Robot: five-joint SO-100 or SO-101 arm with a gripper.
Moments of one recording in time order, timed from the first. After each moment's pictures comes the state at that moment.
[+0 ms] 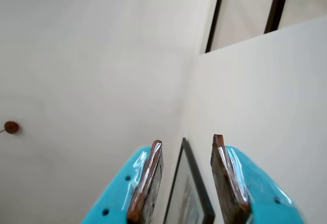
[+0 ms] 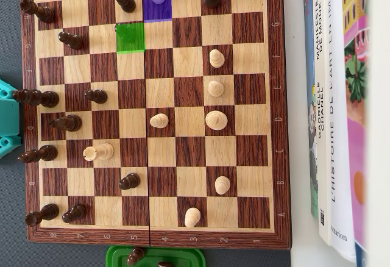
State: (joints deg) arm -0.2 192.5 179.7 -103.2 80.7
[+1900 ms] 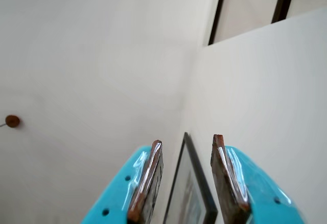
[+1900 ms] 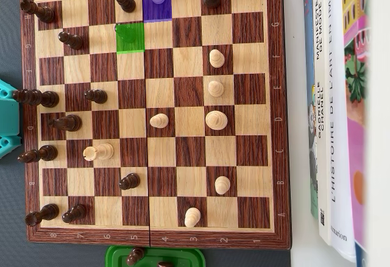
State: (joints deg) arm -0.4 181.1 169.6 -103.2 80.7
